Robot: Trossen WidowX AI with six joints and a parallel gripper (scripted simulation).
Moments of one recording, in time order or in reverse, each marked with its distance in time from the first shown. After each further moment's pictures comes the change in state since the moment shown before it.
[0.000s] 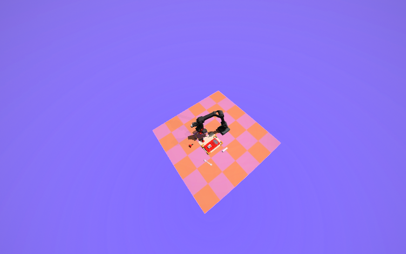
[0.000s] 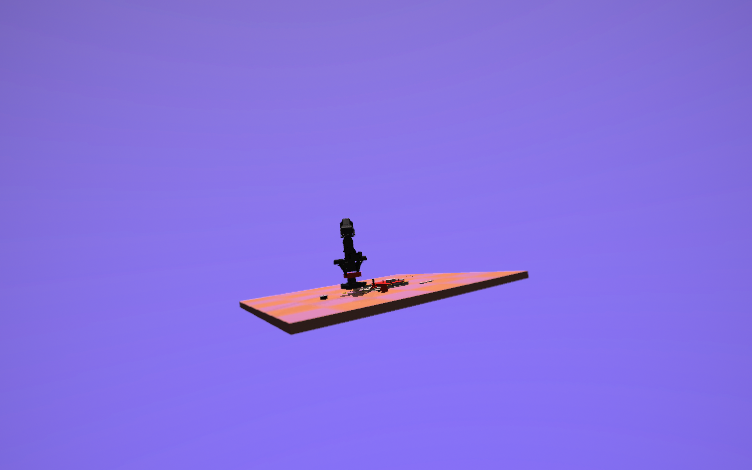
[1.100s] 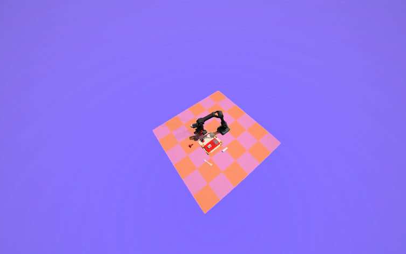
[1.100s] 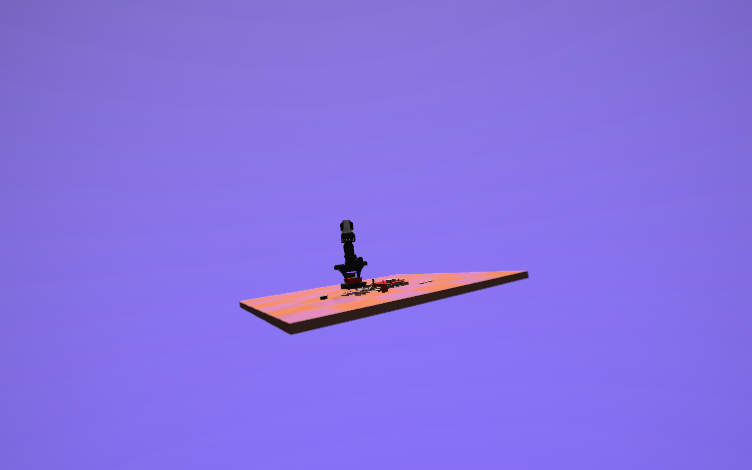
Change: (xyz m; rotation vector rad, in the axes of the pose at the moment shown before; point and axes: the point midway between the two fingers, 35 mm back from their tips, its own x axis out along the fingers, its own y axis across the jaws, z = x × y) arm 0.029 -0.001 0.001 -0.003 0.000 0.000
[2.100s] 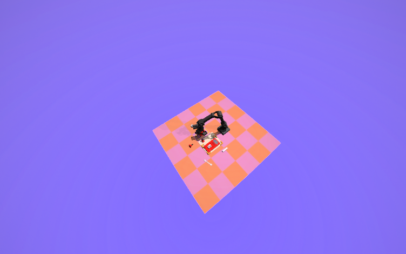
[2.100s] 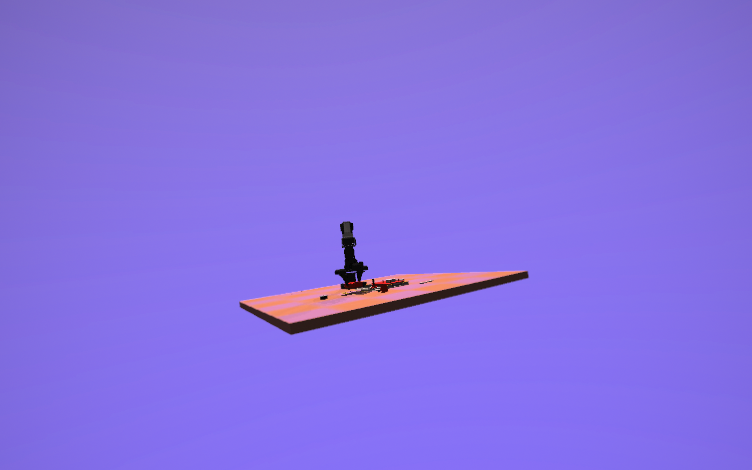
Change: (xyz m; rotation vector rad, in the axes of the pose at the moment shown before) arm 0.026 0.001 -0.002 -0.003 0.000 0.000
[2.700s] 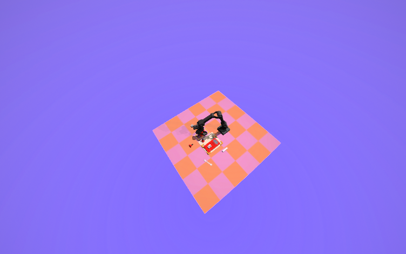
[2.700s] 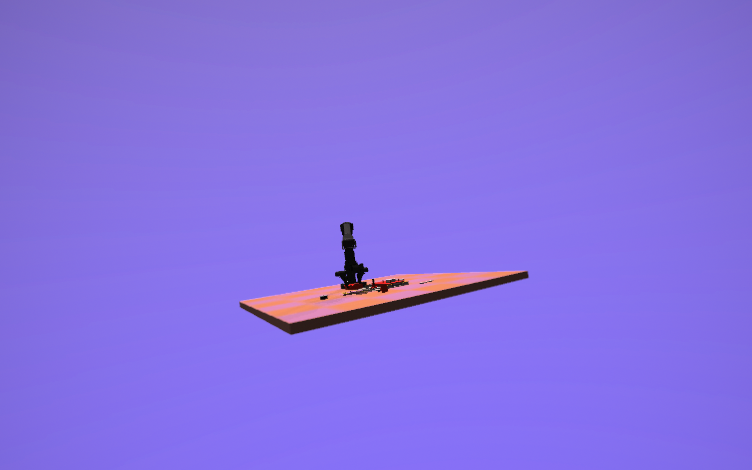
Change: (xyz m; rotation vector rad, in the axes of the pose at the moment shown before) arm 0.011 0.001 -0.002 -0.001 0.003 0.002
